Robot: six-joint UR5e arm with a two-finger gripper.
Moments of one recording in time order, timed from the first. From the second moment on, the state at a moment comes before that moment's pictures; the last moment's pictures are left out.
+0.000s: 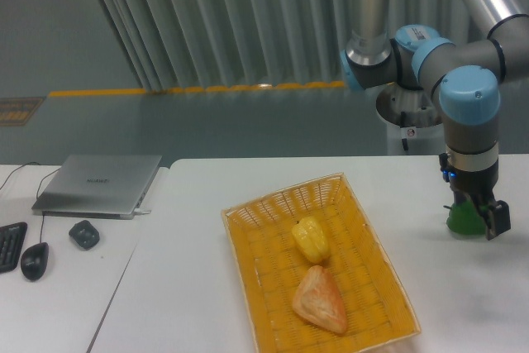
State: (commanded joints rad) arm 2.41 -1.86 -1.53 -1.31 1.69 1.37
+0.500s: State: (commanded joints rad) arm 2.41 -1.81 -1.56 -1.31 1.62 1.28
